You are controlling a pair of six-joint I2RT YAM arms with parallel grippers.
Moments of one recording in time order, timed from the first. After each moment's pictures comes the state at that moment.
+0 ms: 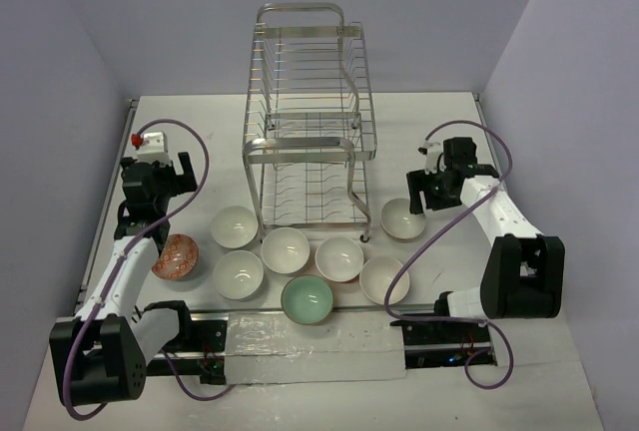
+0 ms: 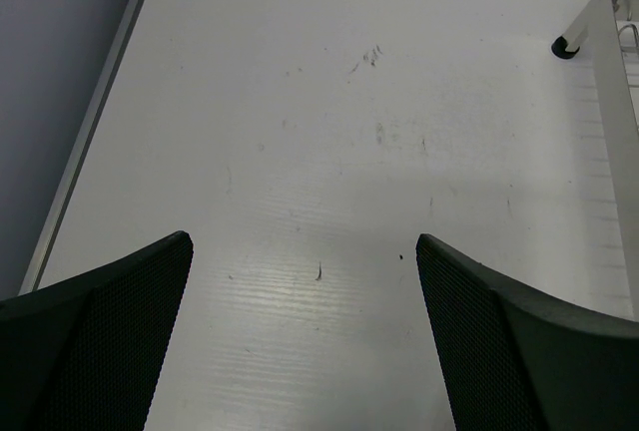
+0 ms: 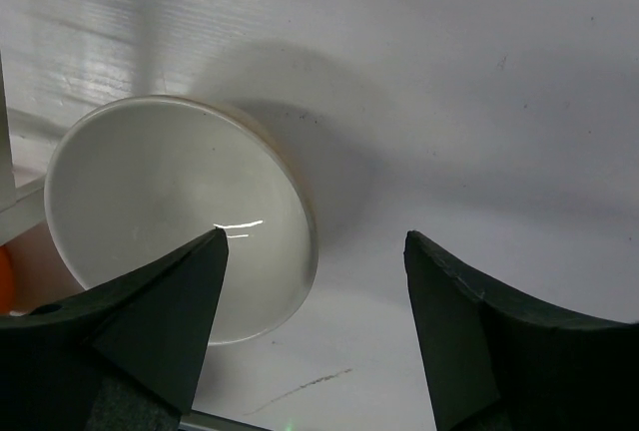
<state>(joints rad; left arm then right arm) 0.06 1.01 0.58 0.14 -0.06 0.00 -0.04 1.37 0.92 -0.67 -0.20 -0.19</state>
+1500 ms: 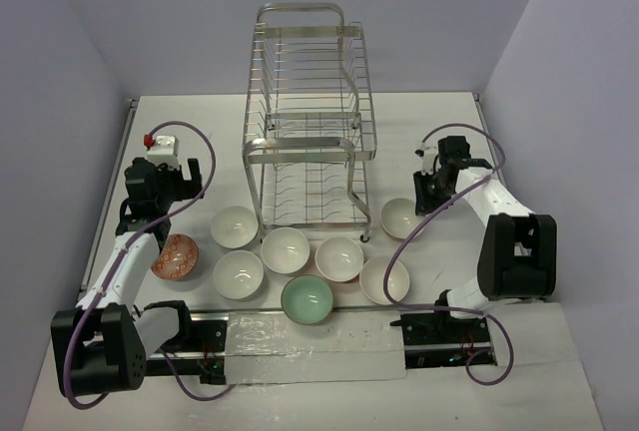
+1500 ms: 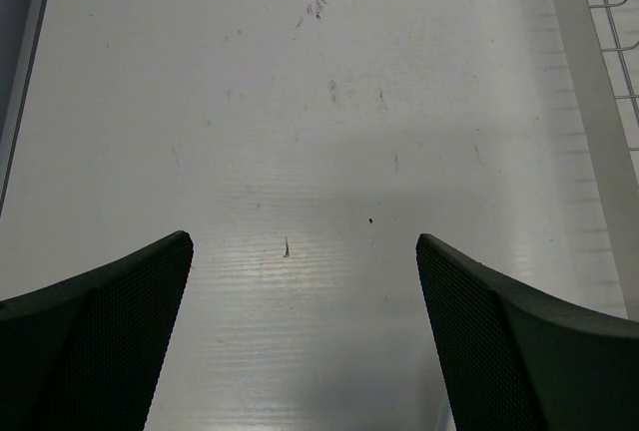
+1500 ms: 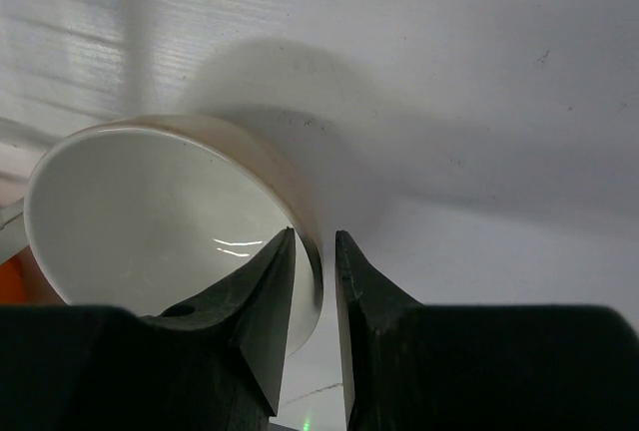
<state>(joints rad) 0.07 1.06 0.58 0.10 0.09 0.05 -0.03 1.48 0.95 -0.68 -0.21 -0.16</state>
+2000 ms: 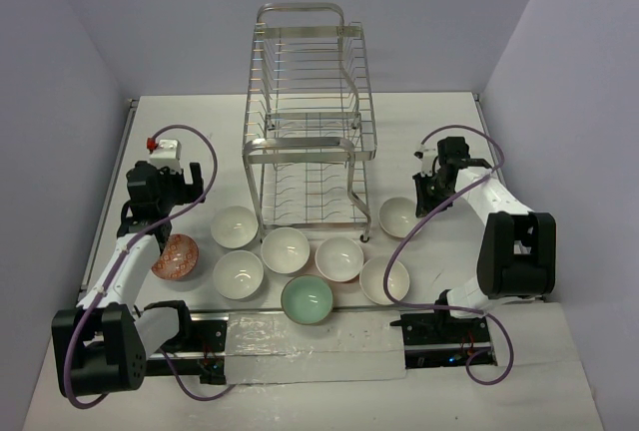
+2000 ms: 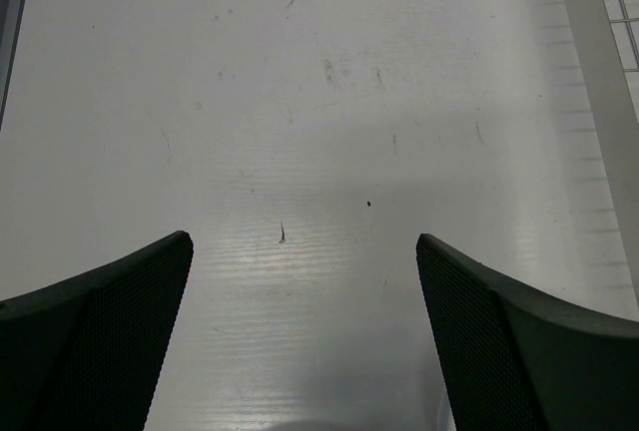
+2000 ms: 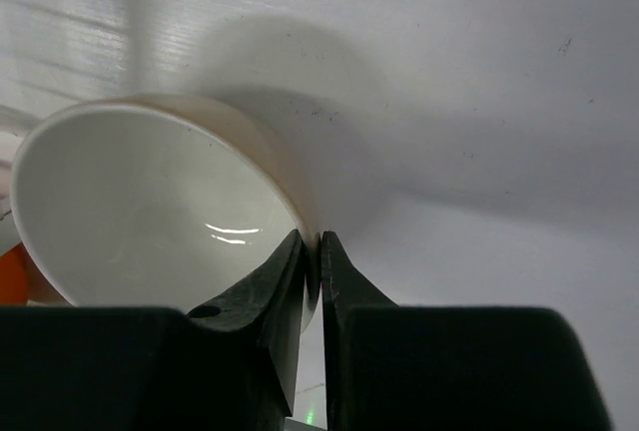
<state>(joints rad) 0.07 1.06 0.55 0.10 0.10 0.06 -0.03 1.50 0.95 -0.70 -0.22 -0.16</state>
